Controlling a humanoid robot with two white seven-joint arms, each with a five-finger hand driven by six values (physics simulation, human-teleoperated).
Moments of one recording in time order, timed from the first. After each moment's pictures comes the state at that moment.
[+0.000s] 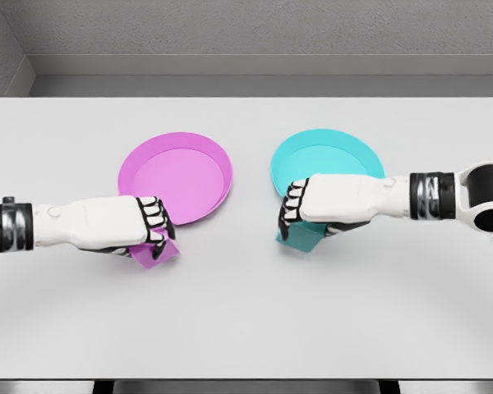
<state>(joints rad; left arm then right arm) -0.63 1.06 -0.91 -1.76 -0.39 -0.61 -0.29 -0.65 -0.78 0.73 -1.70 0.27 -0.61 0.61</state>
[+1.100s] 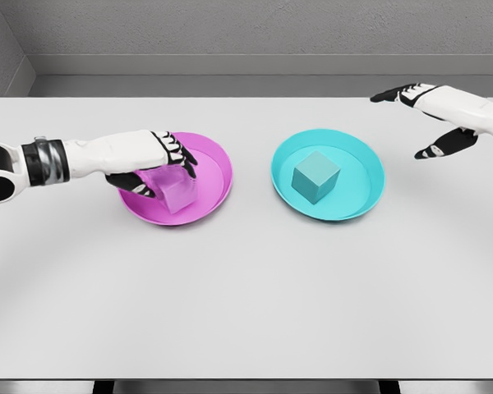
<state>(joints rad) -0.80 0.75 -0.87 -1.36 -0.28 -0.61 -0.39 -0.62 -0.76 0.36 -1.25 0.17 -0.61 0.61</state>
